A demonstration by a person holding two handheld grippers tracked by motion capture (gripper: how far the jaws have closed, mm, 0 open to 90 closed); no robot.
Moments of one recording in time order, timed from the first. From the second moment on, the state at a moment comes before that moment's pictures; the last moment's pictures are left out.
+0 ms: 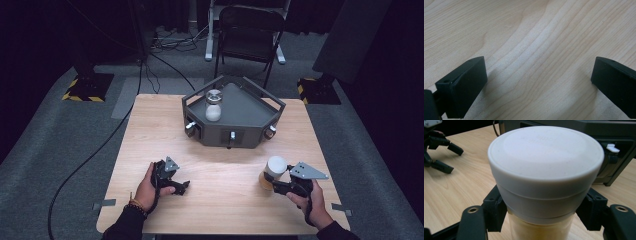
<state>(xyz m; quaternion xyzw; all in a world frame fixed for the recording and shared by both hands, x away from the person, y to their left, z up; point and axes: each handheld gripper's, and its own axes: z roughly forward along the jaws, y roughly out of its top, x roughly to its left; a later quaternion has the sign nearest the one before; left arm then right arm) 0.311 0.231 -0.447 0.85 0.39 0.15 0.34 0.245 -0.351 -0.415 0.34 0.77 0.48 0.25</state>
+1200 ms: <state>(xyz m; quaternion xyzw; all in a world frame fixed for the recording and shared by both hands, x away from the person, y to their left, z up) 0.311 0.231 -0.447 0.85 0.39 0.15 0.34 0.282 -0.325 -0.348 0.36 0.75 0.48 0.28</state>
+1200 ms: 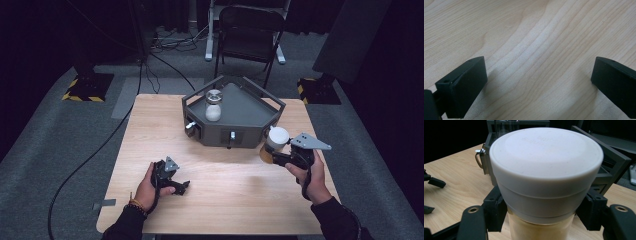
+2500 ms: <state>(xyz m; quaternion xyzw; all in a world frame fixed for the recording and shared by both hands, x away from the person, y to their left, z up) 0.312 0.231 -0.447 0.85 0.39 0.15 0.33 0.345 -0.287 -0.309 0.36 0.73 0.49 0.31</state>
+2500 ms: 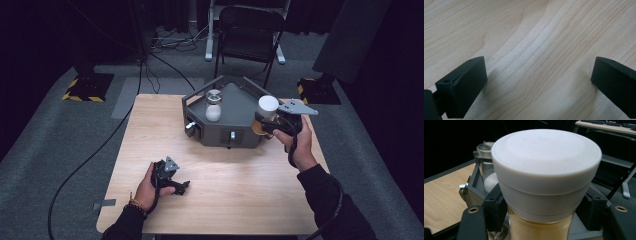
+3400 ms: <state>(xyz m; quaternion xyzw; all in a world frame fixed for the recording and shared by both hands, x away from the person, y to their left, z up) 0.312 0.231 -0.447 0.85 0.39 0.15 0.33 0.394 -0.267 -0.323 0.39 0.72 0.49 0.31</state>
